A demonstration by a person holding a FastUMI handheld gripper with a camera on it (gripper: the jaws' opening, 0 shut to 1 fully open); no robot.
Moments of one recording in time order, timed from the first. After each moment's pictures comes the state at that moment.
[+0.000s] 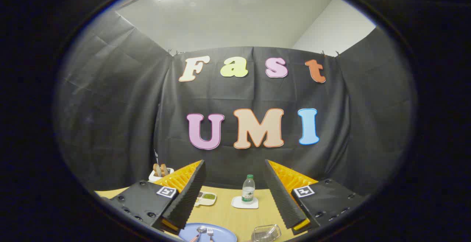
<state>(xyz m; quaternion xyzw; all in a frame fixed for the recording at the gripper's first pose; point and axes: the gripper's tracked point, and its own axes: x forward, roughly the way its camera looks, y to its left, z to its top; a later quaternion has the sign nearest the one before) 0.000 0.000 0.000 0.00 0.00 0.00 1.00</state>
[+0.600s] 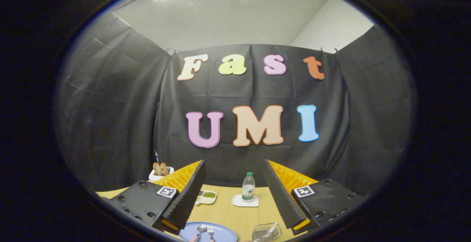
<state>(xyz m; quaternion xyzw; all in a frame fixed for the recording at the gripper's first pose) 0.000 -0.005 -0.005 0.00 0.01 0.00 1.00</state>
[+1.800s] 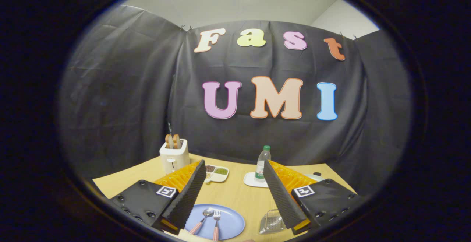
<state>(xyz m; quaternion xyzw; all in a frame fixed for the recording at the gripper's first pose) -0.006 0.038 -0.099 -0.03 0.13 0.07 0.99</state>
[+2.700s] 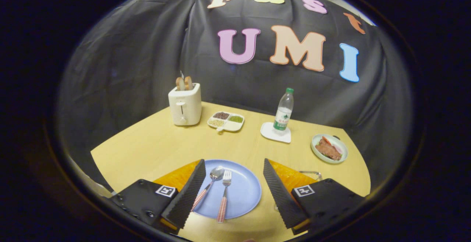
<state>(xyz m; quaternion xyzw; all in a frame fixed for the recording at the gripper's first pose) -0.047 0.053 -0.260 -0.06 0.32 0.11 0.94</state>
